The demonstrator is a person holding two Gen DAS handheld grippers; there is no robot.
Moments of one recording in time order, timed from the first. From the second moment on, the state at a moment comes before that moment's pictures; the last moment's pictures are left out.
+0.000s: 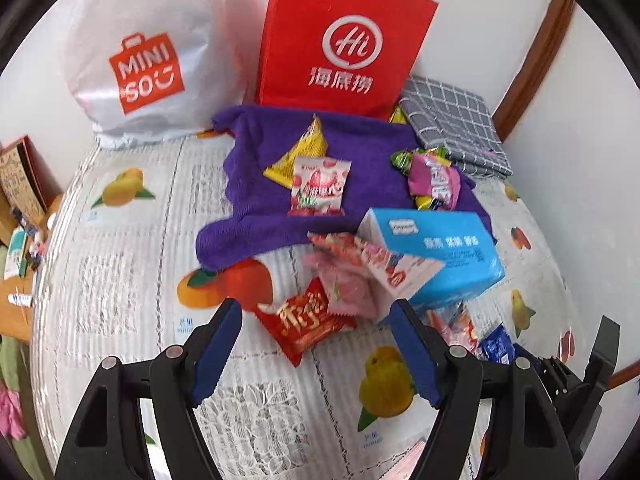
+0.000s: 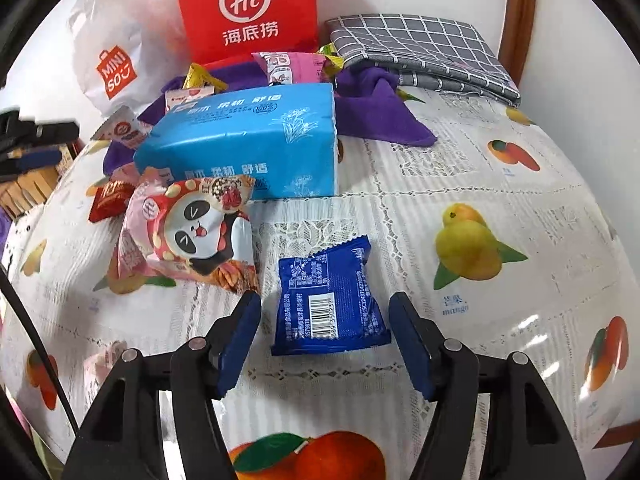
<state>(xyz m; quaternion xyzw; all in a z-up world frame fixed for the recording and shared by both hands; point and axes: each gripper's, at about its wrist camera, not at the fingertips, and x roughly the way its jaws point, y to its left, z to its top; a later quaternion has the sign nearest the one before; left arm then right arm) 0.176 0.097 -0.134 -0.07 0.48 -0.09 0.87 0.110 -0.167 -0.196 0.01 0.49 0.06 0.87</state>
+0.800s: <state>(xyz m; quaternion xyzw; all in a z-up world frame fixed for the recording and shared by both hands) 0.197 0.065 -0.198 0.05 0.48 -0.08 0.87 0.123 -0.177 -0.206 0.01 0.45 0.05 0.89</state>
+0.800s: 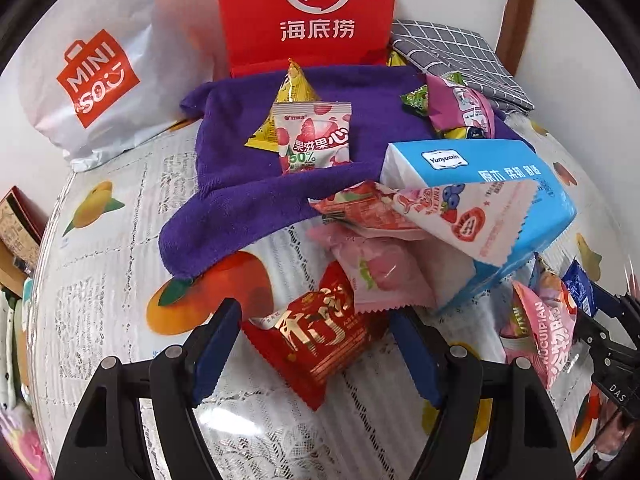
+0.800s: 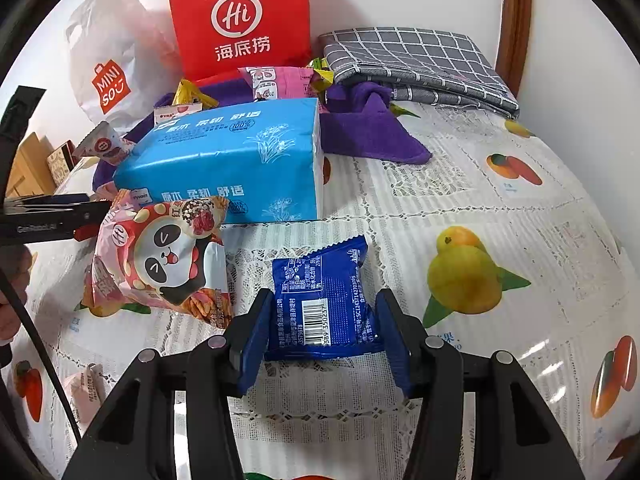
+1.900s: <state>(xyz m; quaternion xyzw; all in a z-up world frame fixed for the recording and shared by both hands) 0.145 0.059 -0.193 0.04 0.48 -0.12 0.87 0.122 -0.176 -0.204 0.01 0.45 0.05 0.89</state>
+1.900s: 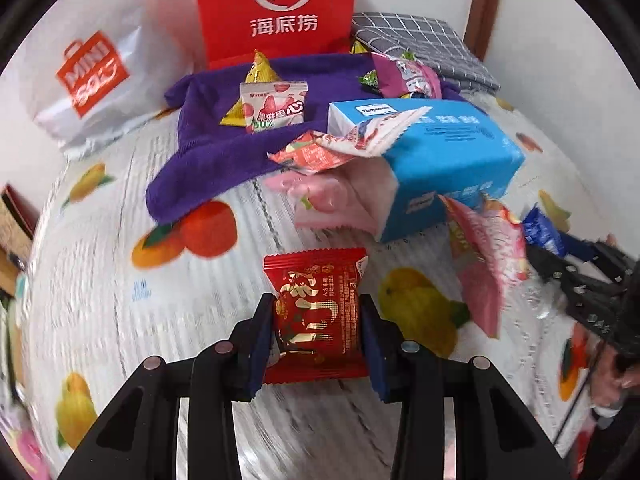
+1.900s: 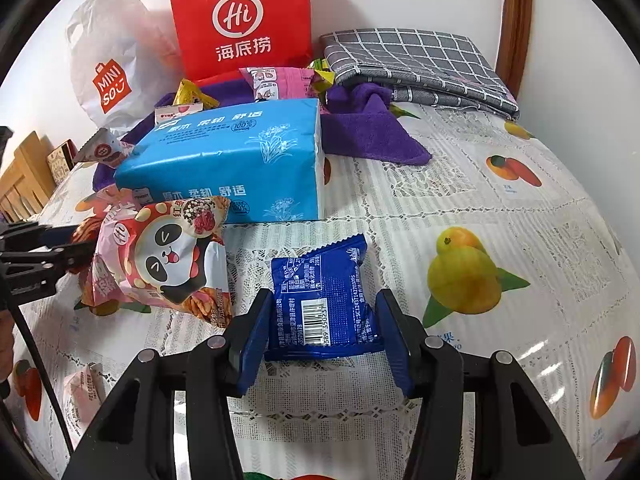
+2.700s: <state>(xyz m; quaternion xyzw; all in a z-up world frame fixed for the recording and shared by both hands) 0.135 0.062 -0.083 -0.04 0.42 -0.14 0.90 0.125 -0.165 -0.074 0.03 0.38 0.10 0.92</state>
